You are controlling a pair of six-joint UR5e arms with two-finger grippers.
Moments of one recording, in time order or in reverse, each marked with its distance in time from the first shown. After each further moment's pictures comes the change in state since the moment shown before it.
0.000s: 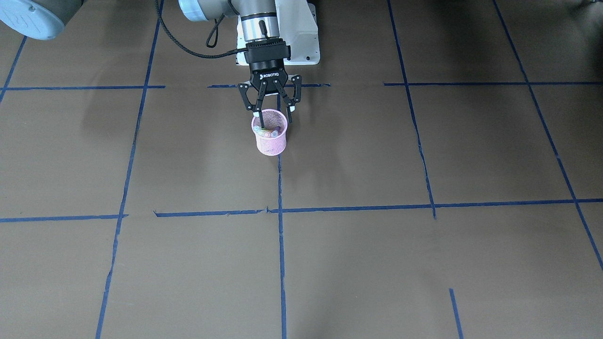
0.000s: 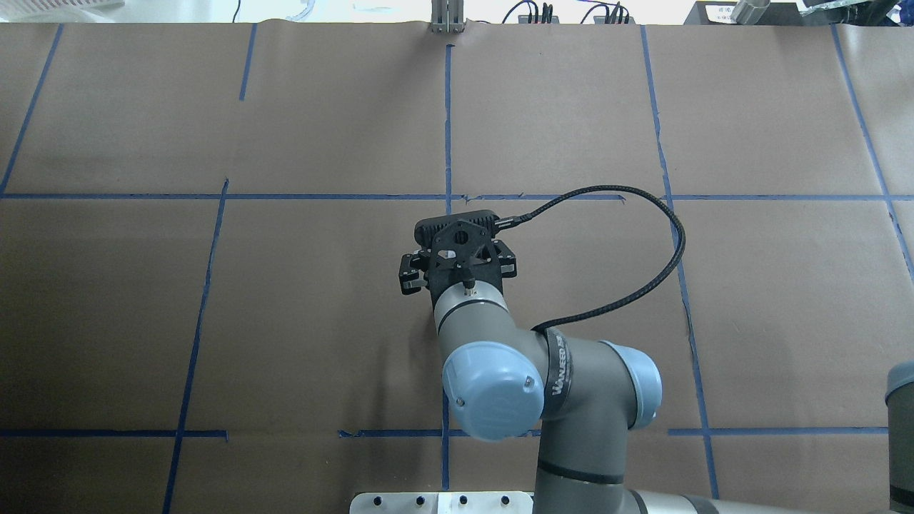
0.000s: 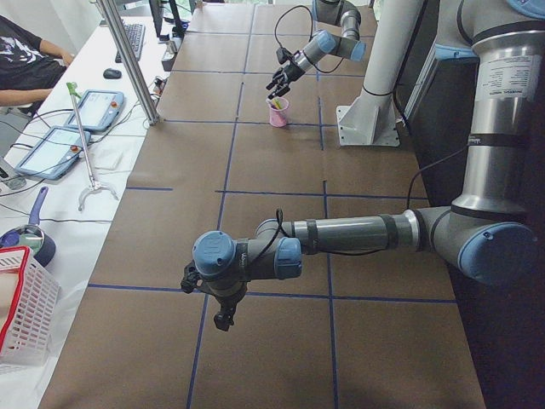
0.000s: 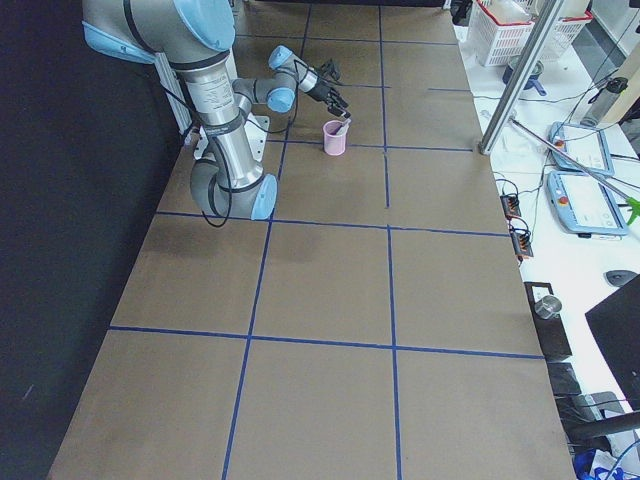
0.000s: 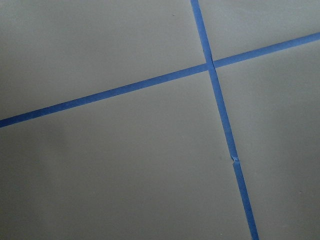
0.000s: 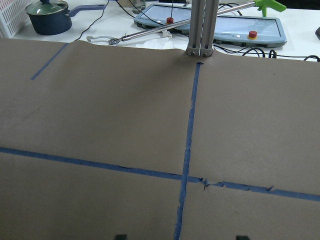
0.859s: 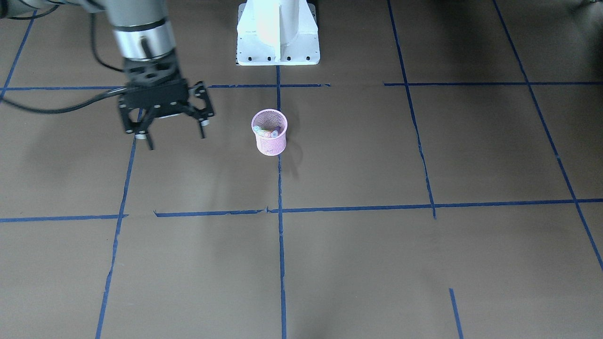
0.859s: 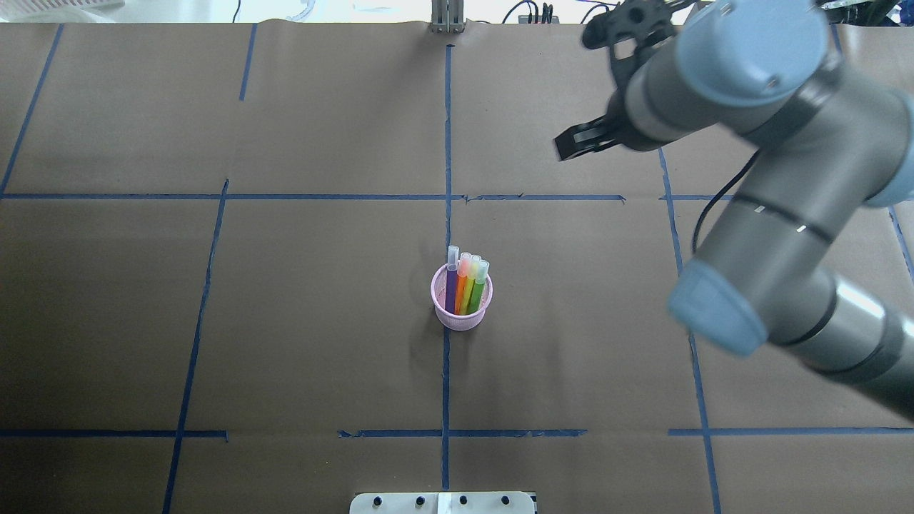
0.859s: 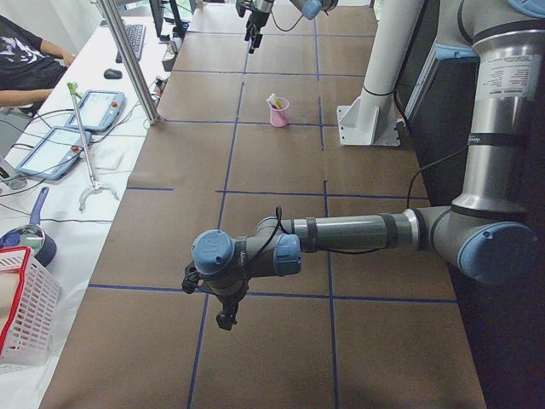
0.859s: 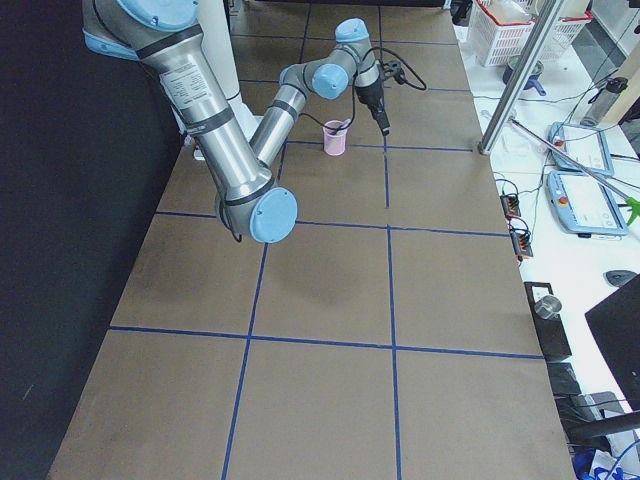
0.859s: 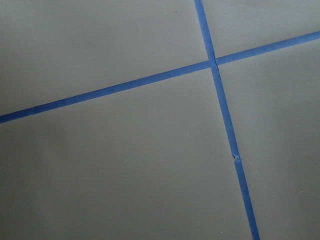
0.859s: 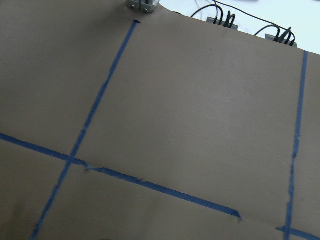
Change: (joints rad) left arm 0.000 -0.002 -0.051 0.109 0.000 -0.008; right arm 0.601 -0.127 0.175 -0.302 0.868 -0.504
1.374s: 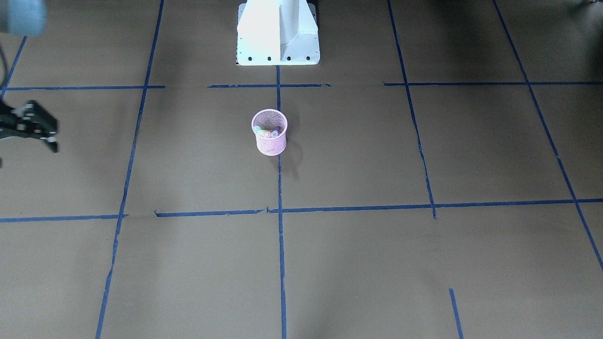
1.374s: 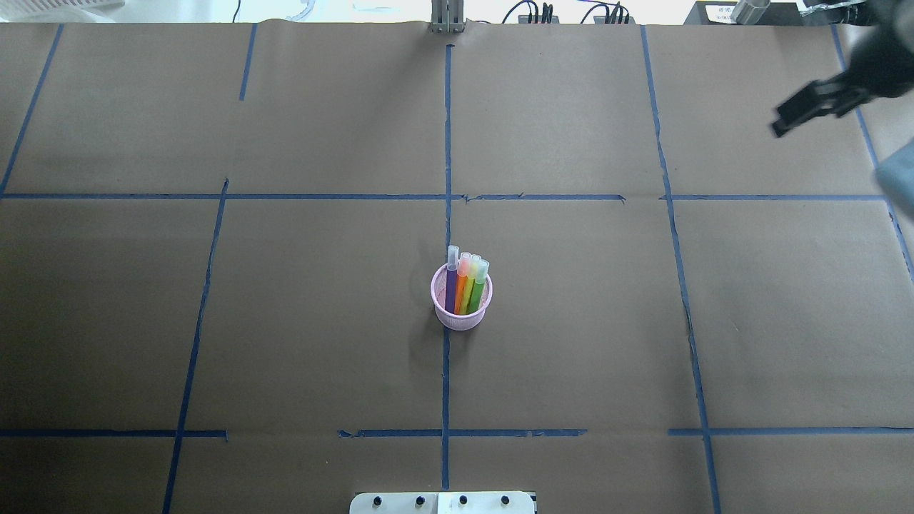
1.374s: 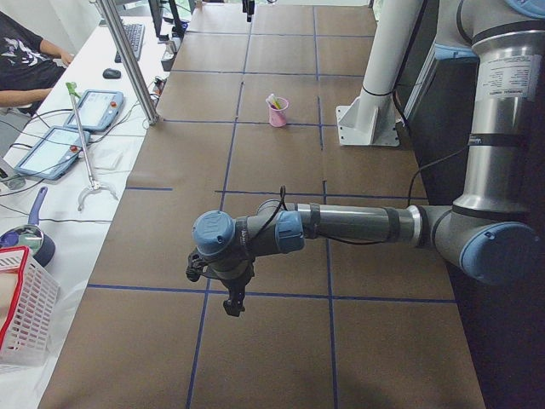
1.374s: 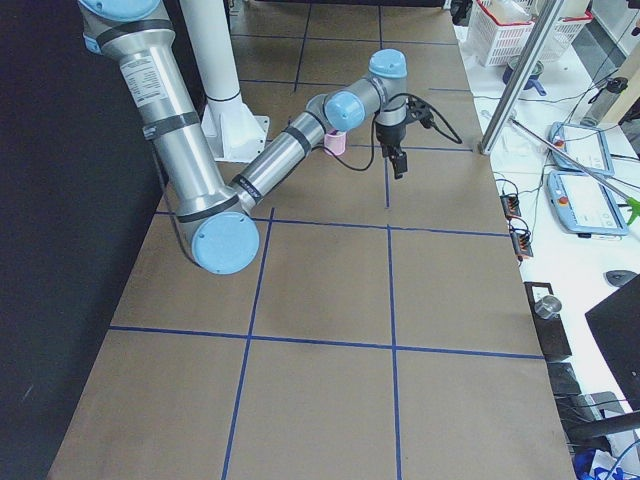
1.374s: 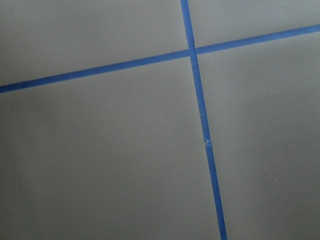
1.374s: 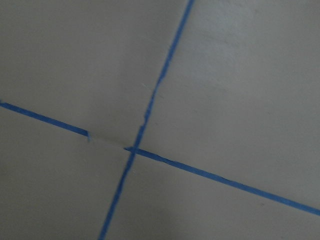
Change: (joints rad) left arm 0.002 0.019 -0.080 0.125 0.005 -0.005; right arm 0.412 -0.266 -0.106 0.001 0.438 -0.473
